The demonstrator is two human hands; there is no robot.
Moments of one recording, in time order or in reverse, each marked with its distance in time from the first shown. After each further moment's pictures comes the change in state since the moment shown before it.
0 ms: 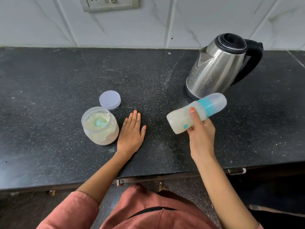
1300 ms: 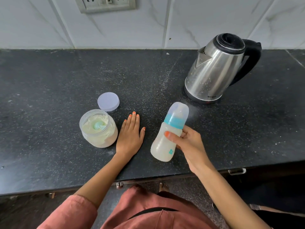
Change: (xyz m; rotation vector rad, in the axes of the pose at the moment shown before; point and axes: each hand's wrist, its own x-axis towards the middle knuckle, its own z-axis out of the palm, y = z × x) left_hand 0.000 0.000 0.000 0.013 0.002 0.000; right_hand -0.015 0.014 -0.007 -0.378 -0.281 0.102
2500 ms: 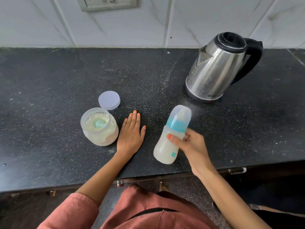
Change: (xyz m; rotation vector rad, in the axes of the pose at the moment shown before) left_hand 0.000 0.000 0.002 0.000 0.008 0.001; right_hand -0.007 0.006 -0.006 -0.032 0.026 -0.041
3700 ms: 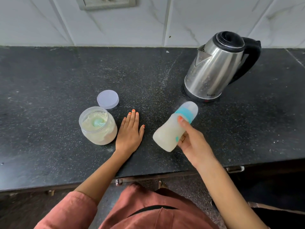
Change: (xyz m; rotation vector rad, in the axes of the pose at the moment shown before) left_hand 0.000 -0.001 0.001 0.016 0.002 -0.002; right_hand 0.010 -0.019 0.004 0.475 0.056 0.296
